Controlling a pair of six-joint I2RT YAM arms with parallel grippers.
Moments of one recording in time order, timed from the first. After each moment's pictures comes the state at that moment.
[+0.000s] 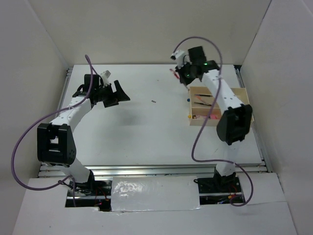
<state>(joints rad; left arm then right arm) -0.07 1.61 1.20 -0.35 0.51 -0.46 0.31 2.01 1.94 -0.80 -0.22 -0.41</state>
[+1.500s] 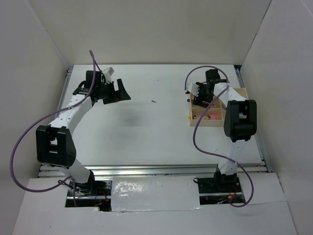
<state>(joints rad) -0.11 1.59 1.27 -0.44 0.44 -0.35 0.04 1.97 1.49 -0.63 -0.19 -1.31</state>
